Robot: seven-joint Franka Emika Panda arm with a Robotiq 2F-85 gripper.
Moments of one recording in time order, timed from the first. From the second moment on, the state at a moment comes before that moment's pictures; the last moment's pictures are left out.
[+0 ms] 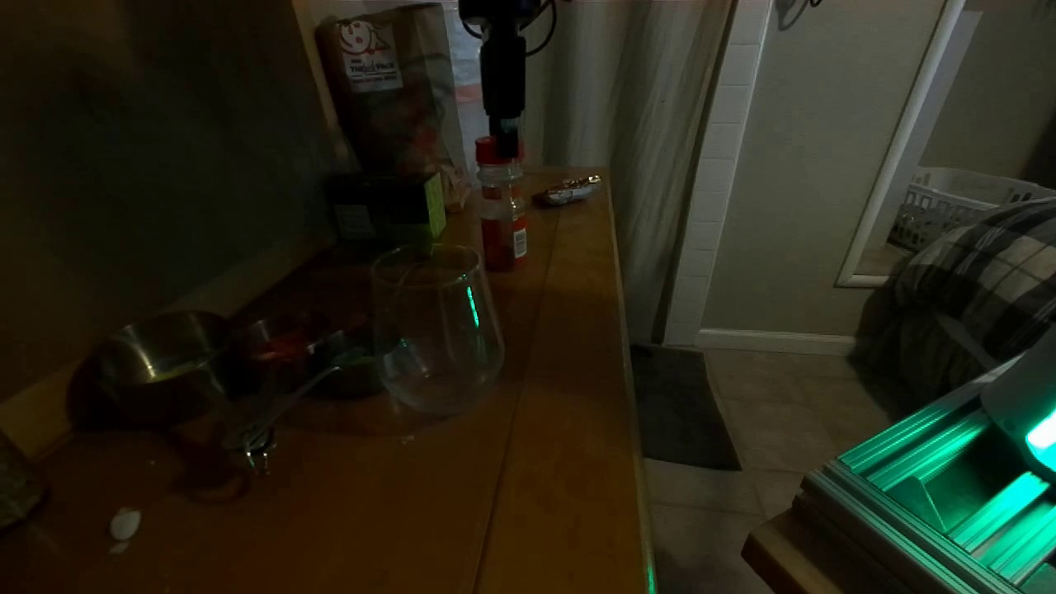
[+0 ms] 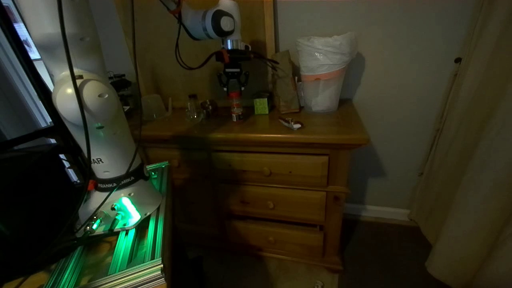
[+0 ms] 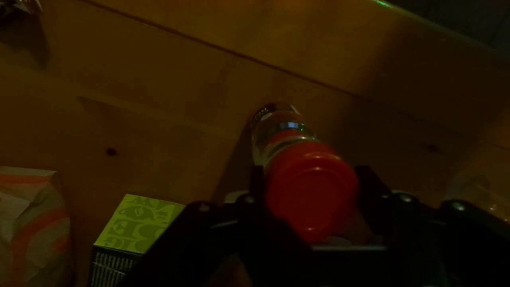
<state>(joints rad) 0.34 0.10 0.33 -2.12 0.01 2.19 -0.64</state>
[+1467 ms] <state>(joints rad) 0.35 -0.11 0.34 -2.14 0.03 2.10 -0.52</state>
